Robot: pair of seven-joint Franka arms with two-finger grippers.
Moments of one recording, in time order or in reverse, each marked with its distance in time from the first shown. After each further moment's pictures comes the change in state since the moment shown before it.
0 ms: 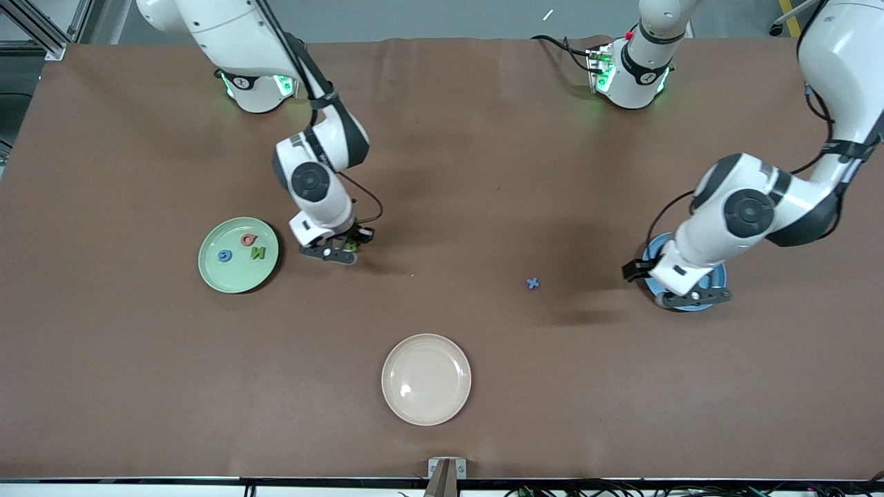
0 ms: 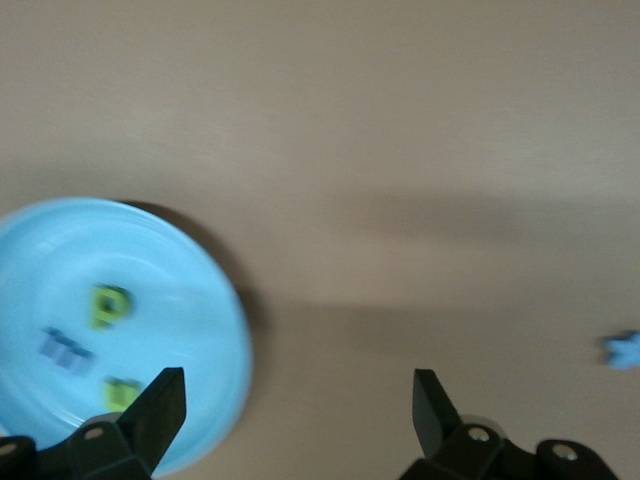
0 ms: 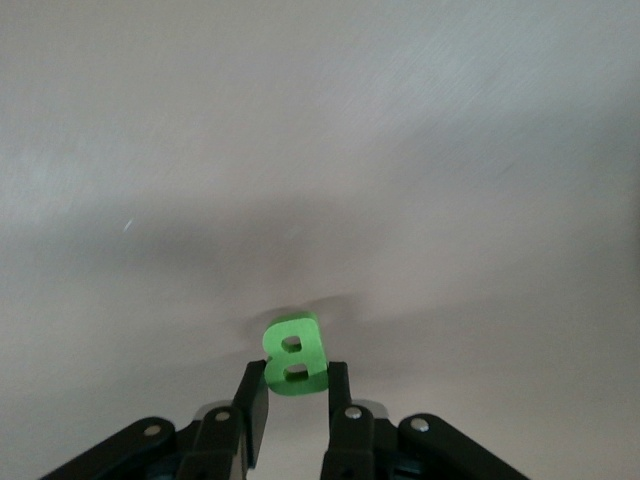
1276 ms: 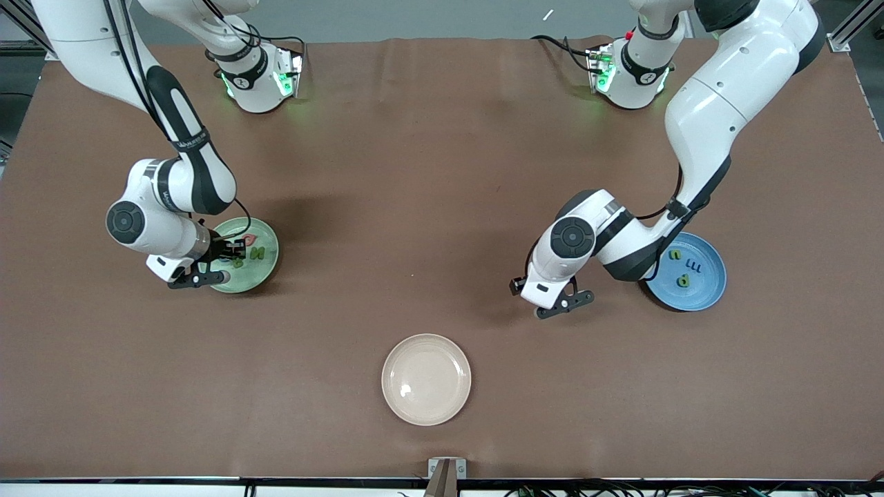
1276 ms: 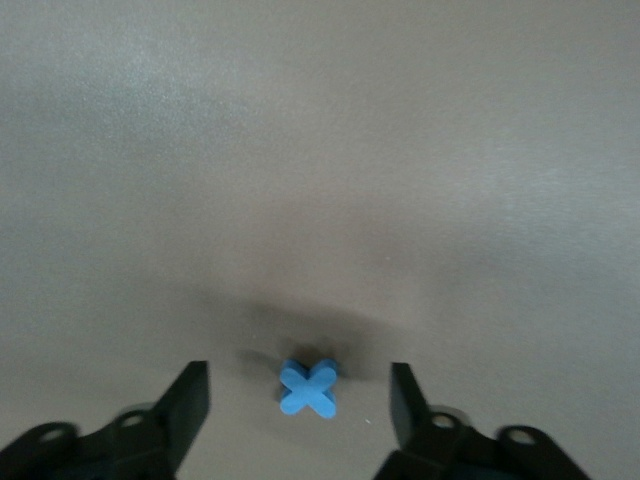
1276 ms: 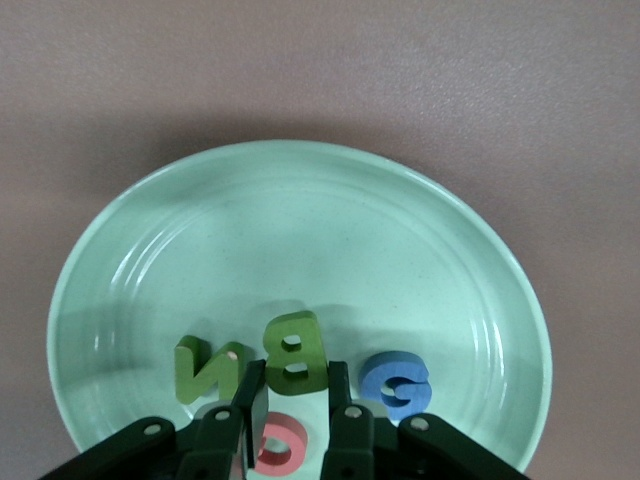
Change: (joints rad) left arm -0.640 0.223 0.363 0.264 -0.022 0.080 -0.427; right arm -0.502 -0.029 0.012 -0.077 0.000 -0.044 -0.790
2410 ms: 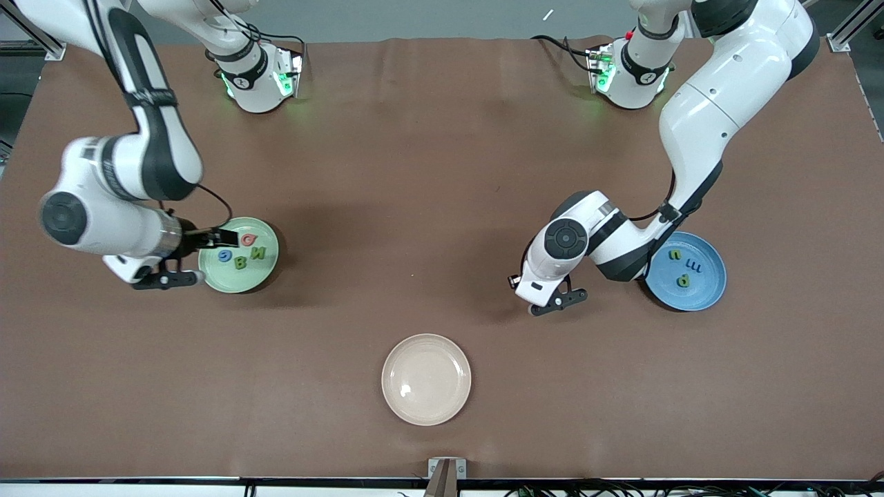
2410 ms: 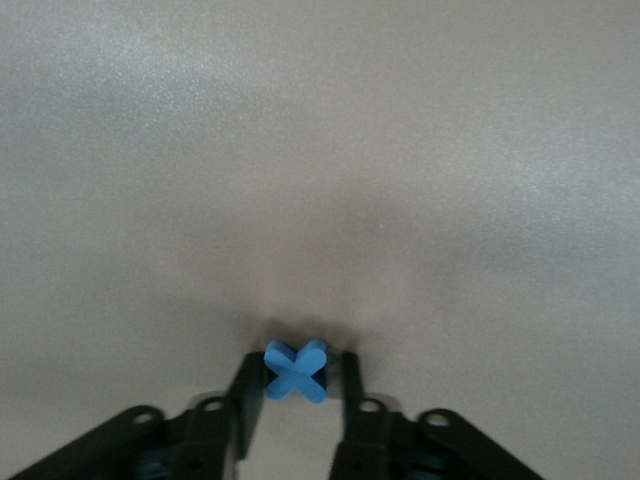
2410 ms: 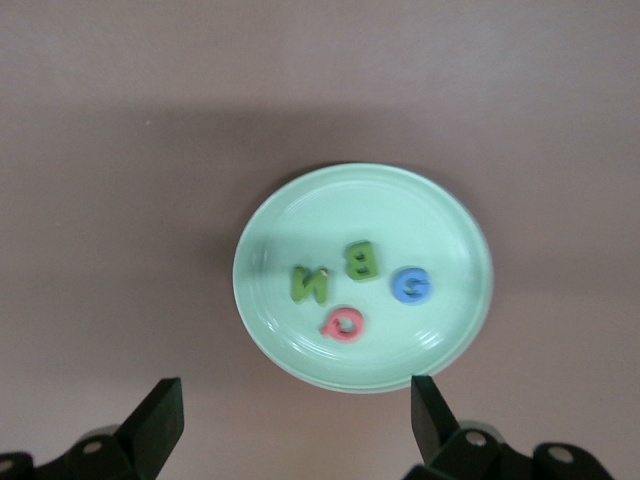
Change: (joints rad) left arm -0.012 0.016 -0.003 -0.005 0.000 0.004 0.000; right arm 0.030 -0.149 -0.003 0.334 -0.045 -0.561 0.140
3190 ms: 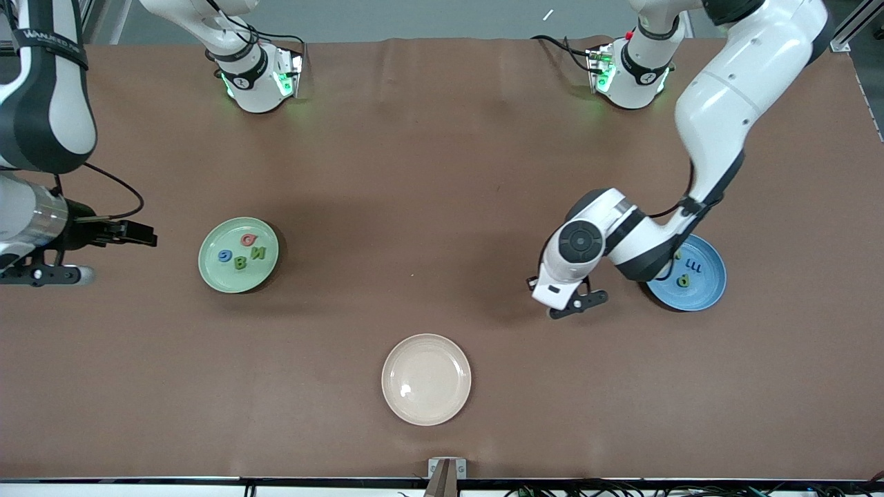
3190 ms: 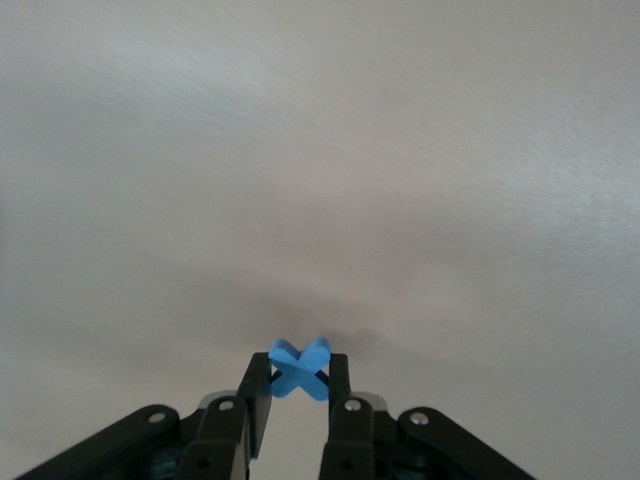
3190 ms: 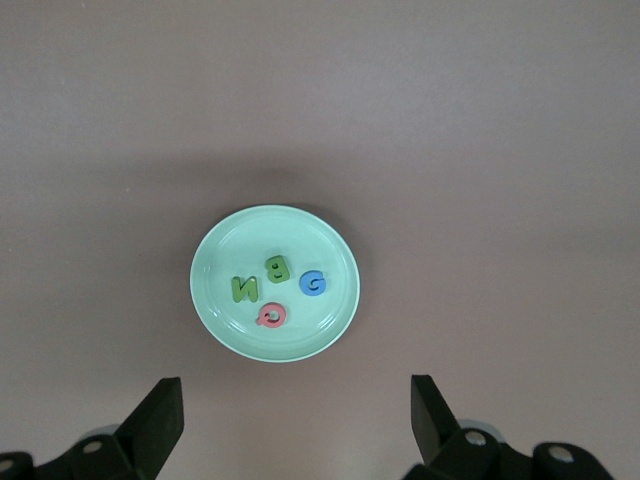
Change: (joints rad) left arm 0.108 -0.094 -0.057 -0.016 0.001 -0.163 0.080; right arm -0.098 -0.034 -0.013 0.242 -0.051 -0.175 0.002
